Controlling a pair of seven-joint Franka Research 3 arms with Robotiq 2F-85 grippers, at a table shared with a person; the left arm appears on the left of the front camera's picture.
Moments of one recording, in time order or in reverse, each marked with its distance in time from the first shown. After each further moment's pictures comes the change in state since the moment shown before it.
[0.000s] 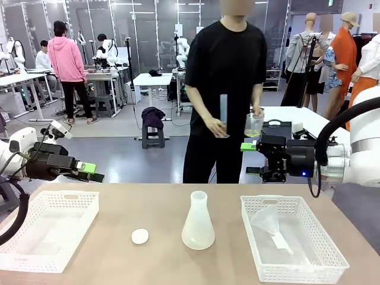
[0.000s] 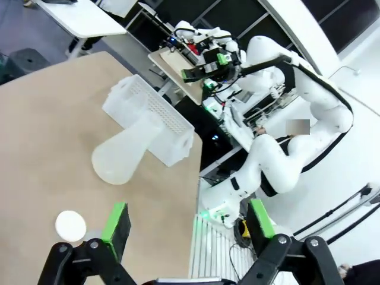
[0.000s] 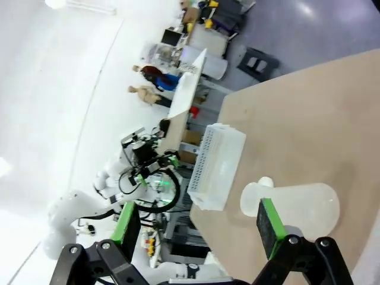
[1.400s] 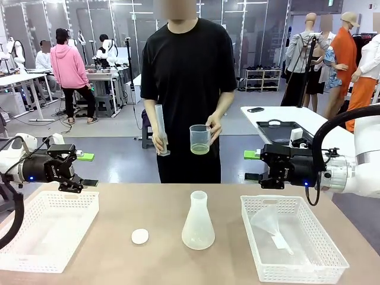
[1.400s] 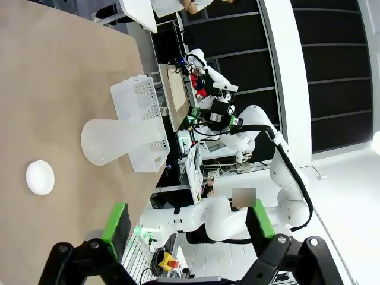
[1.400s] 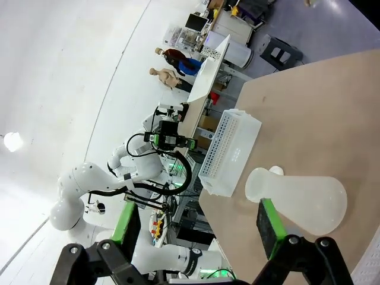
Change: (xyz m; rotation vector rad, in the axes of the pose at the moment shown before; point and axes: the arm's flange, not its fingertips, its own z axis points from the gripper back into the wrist) left arm -0.006 0.020 0.019 -0.001 -0.120 0.570; right arm -0.007 -0.018 0.008 0.091 0.063 0.051
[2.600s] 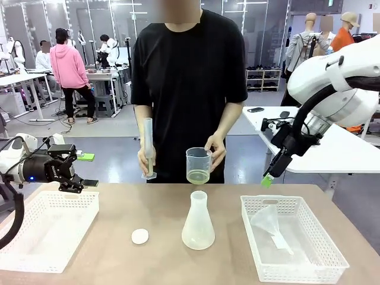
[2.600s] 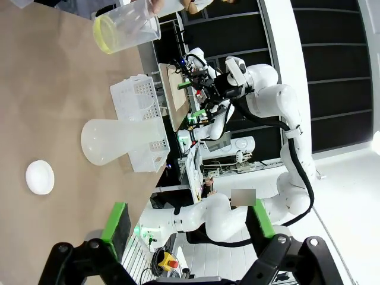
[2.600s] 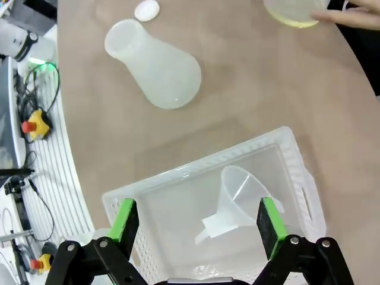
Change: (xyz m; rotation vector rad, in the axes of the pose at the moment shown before) left arm 0.000 0.000 0.000 0.000 0.001 0.000; right arm 0.110 0.016 -0.022 -0.522 0.931 0.754
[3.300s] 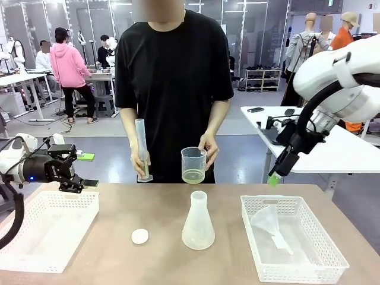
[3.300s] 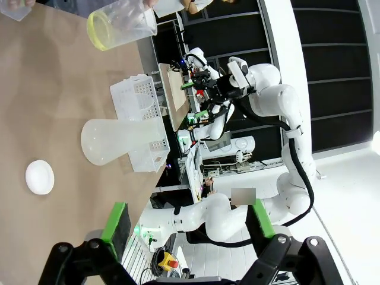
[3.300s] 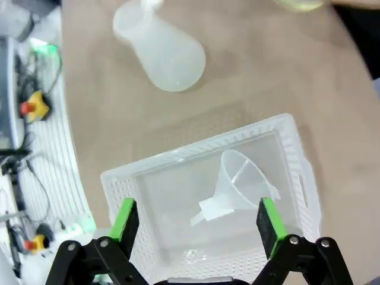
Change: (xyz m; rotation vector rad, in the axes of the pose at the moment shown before) left arm 0.000 0.000 0.000 0.000 0.000 0.000; right arm -0.002 0.001 0.008 -0.002 0.076 0.075
